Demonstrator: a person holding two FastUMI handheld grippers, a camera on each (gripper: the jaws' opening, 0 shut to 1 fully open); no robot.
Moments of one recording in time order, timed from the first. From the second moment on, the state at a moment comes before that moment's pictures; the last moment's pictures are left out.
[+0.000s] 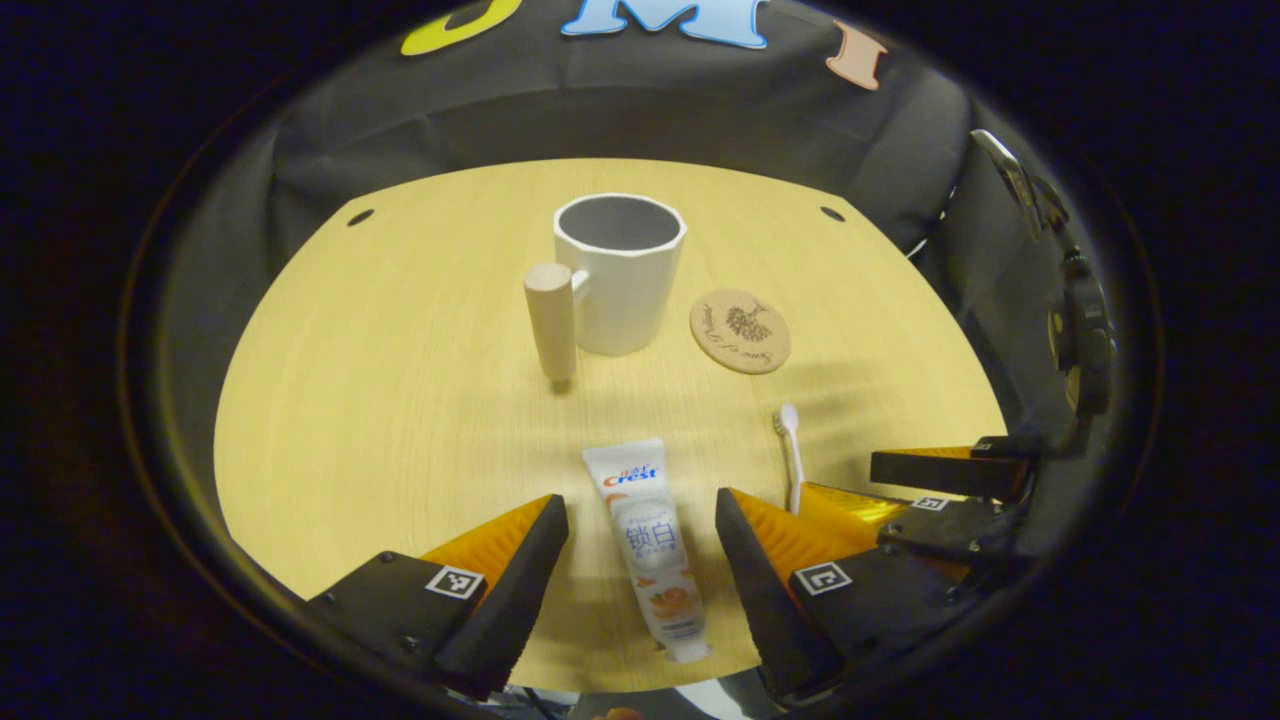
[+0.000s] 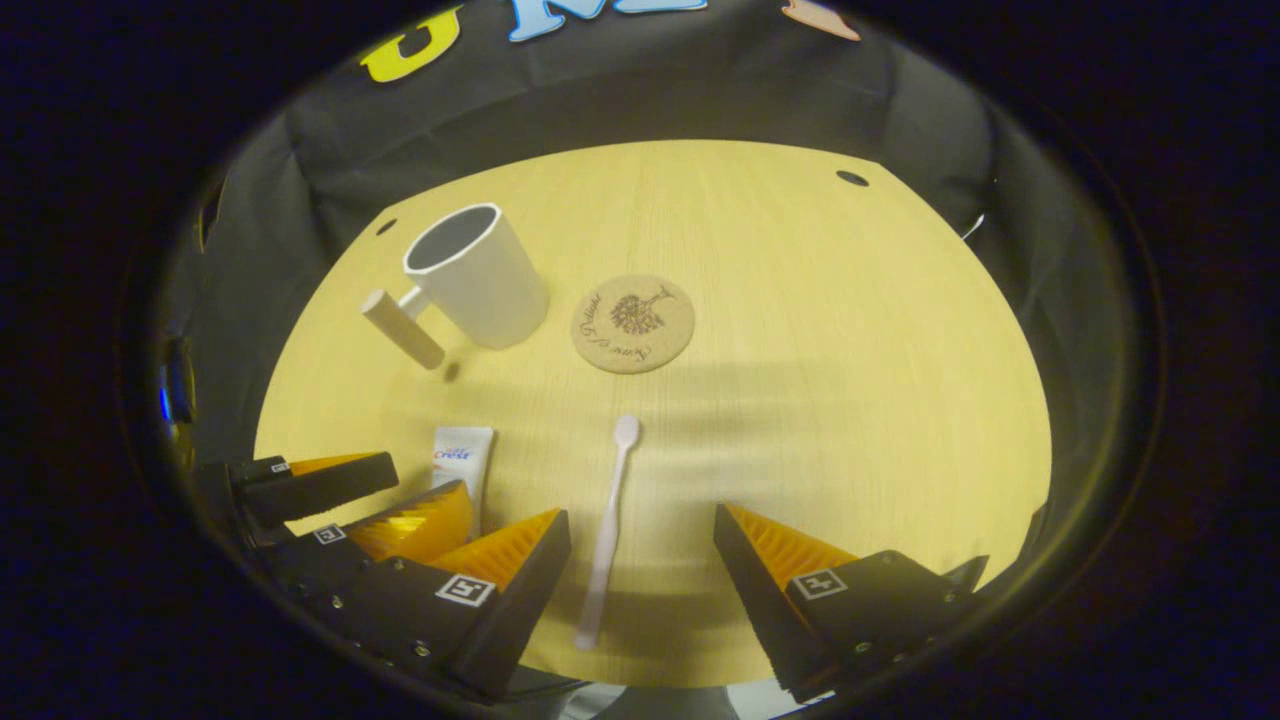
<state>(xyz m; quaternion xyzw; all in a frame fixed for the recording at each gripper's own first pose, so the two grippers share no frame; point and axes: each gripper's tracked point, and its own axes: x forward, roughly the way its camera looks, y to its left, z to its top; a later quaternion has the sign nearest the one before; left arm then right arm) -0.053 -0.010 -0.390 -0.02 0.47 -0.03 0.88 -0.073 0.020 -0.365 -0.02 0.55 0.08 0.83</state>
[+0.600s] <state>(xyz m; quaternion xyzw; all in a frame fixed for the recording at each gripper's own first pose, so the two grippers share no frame) -0.055 0.004 -0.423 0.02 0.50 0.00 0.86 -0.085 0.008 -0.391 -0.07 0.59 0.07 0.80</state>
